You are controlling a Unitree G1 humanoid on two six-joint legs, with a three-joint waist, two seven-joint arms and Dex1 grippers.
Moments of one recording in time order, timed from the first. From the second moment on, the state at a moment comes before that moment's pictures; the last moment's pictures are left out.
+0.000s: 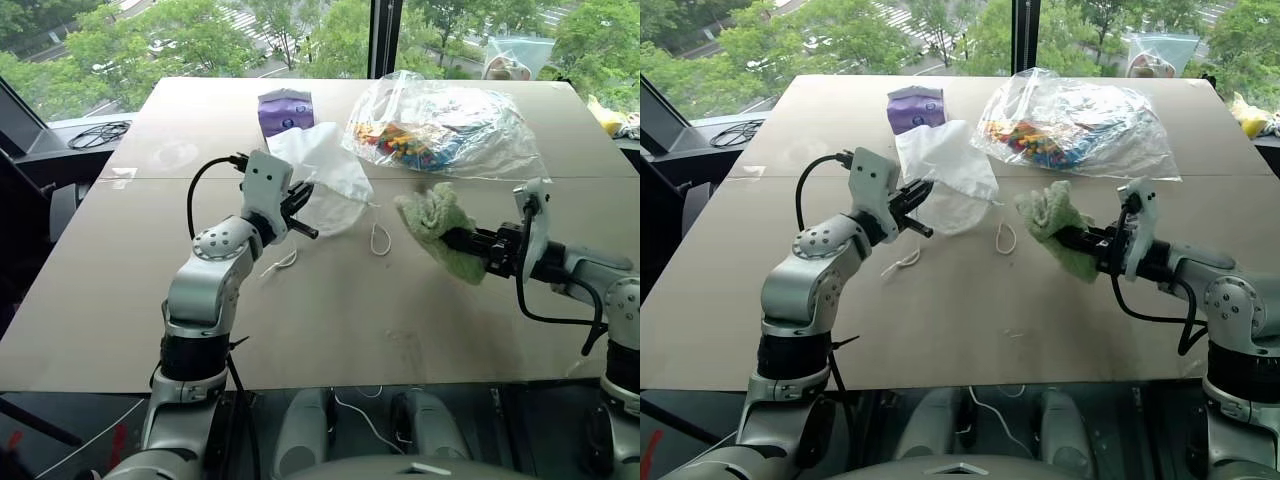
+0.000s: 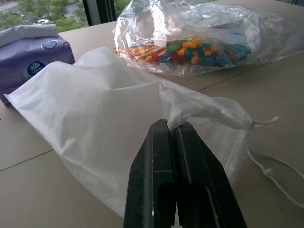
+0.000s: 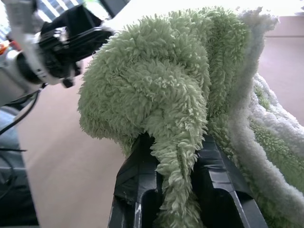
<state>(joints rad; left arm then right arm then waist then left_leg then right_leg) -0.51 0.33 0.07 -0.27 -0.24 0.77 -0.39 -0.42 -0.50 -0.27 -0.37 0.82 1.19 0.69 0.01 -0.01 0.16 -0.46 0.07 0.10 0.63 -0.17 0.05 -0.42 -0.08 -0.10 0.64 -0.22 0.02</state>
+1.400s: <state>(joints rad) -0.66 0.12 0.43 -0.37 -0.88 1.37 -0.13 -0.45 -0.07 0.12 -0.28 0.30 0.71 0.35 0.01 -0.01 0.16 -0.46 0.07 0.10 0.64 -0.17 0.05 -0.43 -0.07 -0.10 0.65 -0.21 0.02</state>
